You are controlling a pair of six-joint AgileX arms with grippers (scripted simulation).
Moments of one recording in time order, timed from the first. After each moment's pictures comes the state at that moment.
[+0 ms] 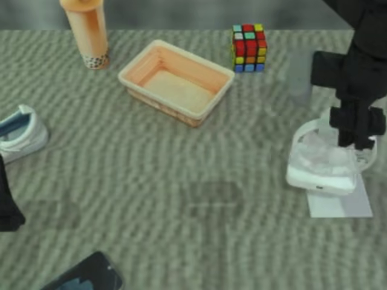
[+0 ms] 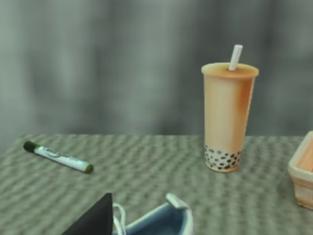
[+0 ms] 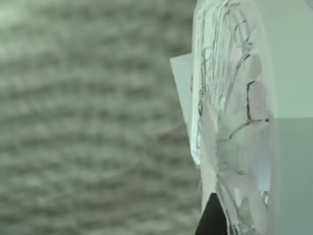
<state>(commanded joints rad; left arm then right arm) 0.00 0.00 0.00 0.00 0.00 0.00 0.39 1.88 1.71 -1.43 0.00 -0.92</state>
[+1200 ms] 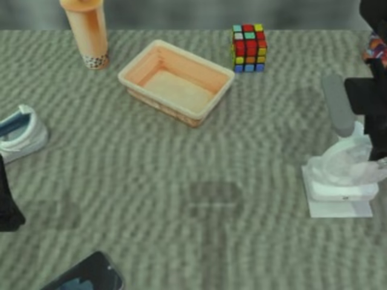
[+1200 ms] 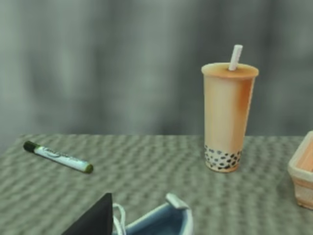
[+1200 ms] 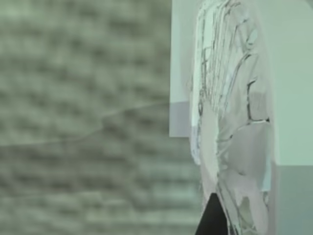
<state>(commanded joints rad) 0.00 0.00 0.00 0.00 0.00 0.00 0.27 1.79 1.48 -1.27 -0.01 -1.30</state>
